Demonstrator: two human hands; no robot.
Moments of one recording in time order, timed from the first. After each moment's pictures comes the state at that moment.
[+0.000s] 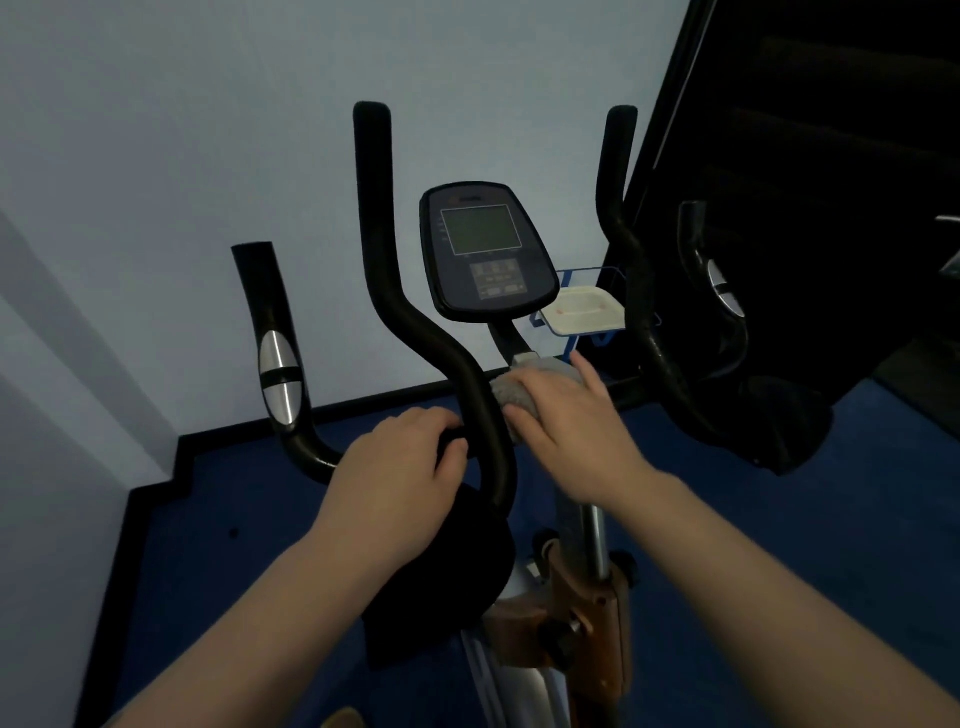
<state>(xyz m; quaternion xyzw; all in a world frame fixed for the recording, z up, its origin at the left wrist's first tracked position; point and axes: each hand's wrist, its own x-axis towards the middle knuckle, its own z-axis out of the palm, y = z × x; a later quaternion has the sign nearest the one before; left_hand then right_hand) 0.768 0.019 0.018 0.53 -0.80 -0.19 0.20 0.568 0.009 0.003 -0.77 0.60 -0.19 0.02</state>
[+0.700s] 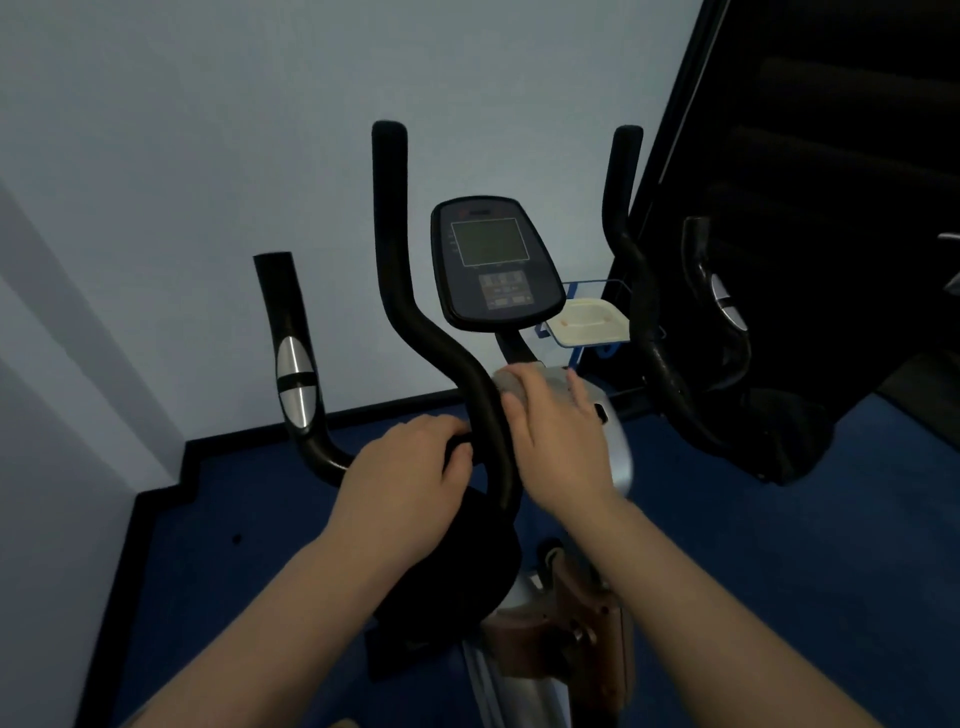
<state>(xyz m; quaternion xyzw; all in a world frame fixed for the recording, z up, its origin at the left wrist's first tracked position) 0.769 0.020 0.015 0.53 -0.79 -0.20 0.21 0.607 0.011 -0.008 -0.67 0.67 -0.31 -0.01</state>
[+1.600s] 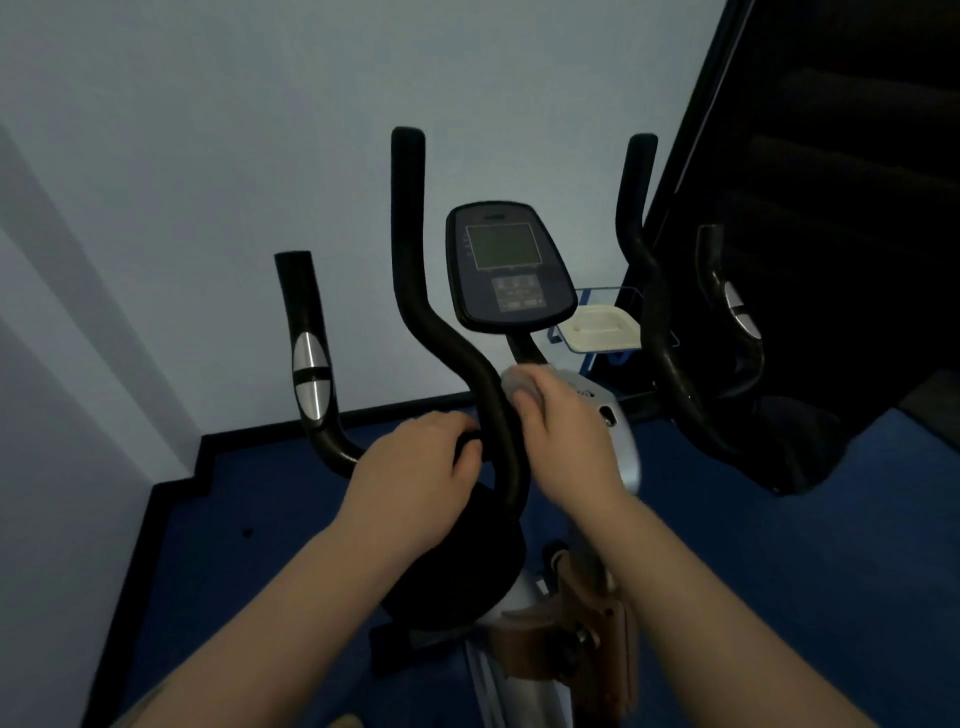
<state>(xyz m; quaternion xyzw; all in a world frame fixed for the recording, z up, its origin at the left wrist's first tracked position) 0.768 0.016 0.019 0.53 -0.80 -0.19 0.21 0.606 0.007 0.004 -0.64 0.65 -0.37 0.14</state>
